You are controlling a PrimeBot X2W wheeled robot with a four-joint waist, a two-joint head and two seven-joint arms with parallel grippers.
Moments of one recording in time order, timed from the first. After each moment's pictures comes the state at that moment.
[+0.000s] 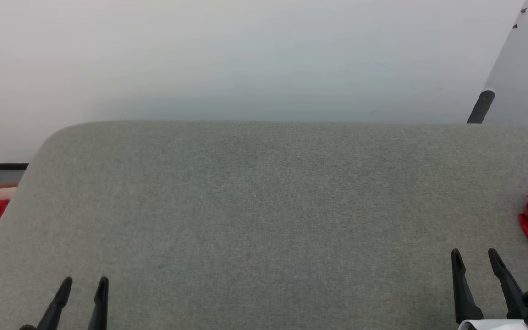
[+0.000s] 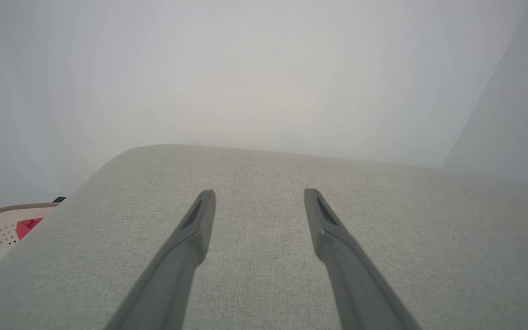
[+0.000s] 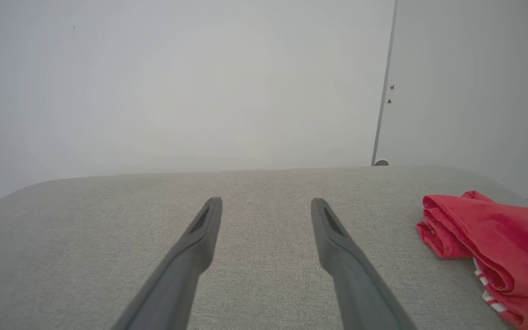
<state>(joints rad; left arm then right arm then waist) 0.23 0.35 0.03 -0.01 -0.48 -0.13 -0.26 0.11 -0.05 -0.07 0.01 0.17 0.13 -0.19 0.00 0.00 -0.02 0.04</state>
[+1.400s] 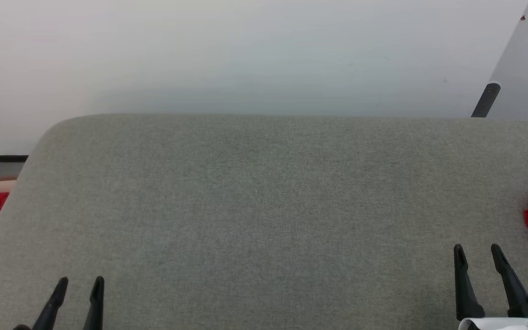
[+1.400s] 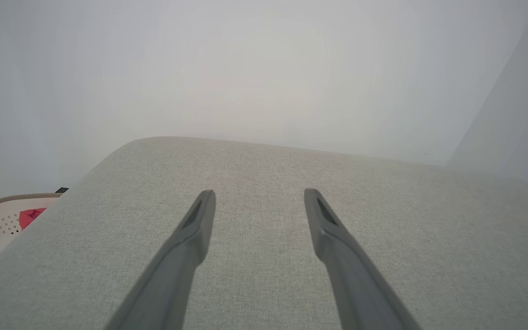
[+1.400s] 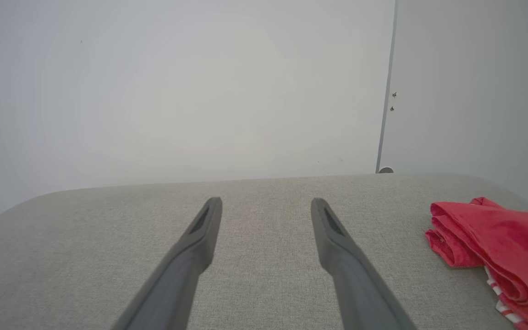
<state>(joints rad) 0.23 0.37 0.03 -0.01 -0.50 -0.13 -0.26 0.11 -0.05 -0.06 0.01 0.18 0.13 -0.24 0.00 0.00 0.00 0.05</state>
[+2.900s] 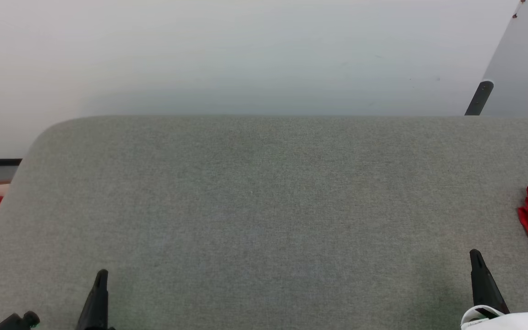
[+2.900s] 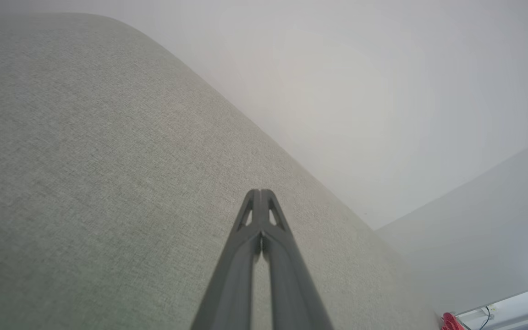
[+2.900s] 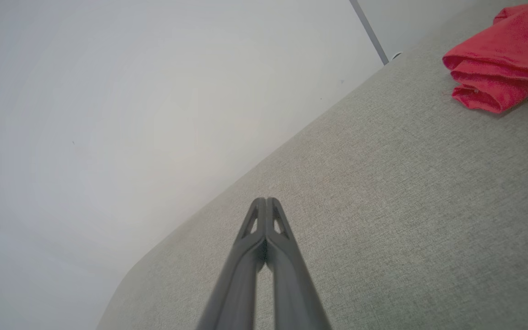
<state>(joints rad) 0.11 0.22 0.04 0.13 -0.97 -0.13 -0.12 0.05 -0.07 -0.05 0.14 0.79 0.13 -0.12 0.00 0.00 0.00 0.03</state>
